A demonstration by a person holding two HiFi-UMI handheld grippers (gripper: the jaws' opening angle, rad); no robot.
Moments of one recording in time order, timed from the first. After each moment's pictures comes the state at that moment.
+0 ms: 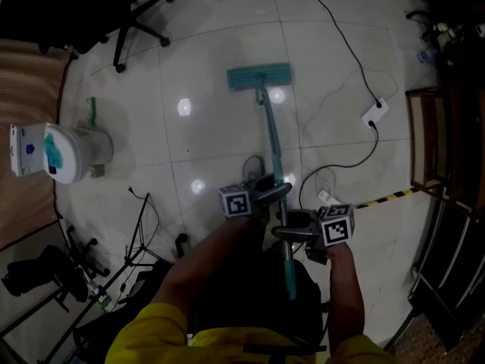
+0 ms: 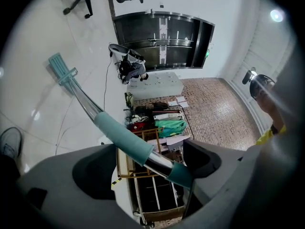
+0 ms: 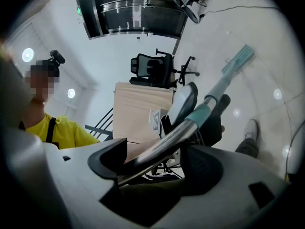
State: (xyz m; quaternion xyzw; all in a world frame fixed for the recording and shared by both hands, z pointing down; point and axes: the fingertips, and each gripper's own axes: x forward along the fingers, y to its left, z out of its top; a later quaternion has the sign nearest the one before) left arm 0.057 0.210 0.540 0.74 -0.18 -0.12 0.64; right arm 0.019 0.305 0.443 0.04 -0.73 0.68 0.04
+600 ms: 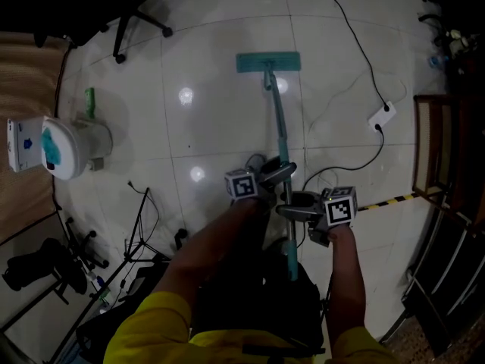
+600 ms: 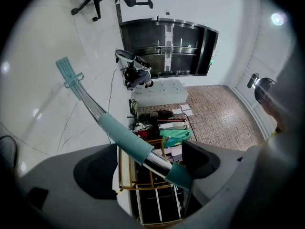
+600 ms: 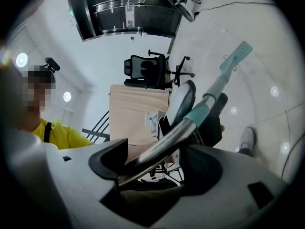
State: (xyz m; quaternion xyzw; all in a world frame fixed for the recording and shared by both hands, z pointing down) left arm 0.051 0.131 0.584 0.72 -0.21 -0.14 0.65; right arm 0.015 0.222 0.489 0.05 -0.73 0.68 0.05
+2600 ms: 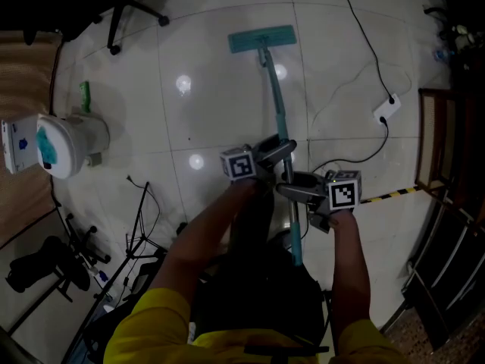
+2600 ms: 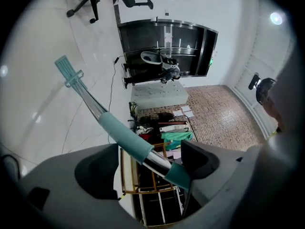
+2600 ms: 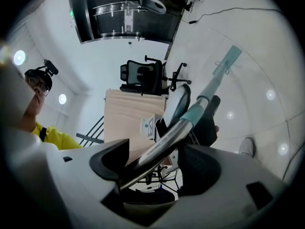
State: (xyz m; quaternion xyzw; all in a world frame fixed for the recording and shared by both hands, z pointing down) left arm 0.027 0.073 0.595 0.72 -0.21 -0.16 0.64; right arm -0.004 0.167 0.509 0.09 -0.72 0.68 0.04
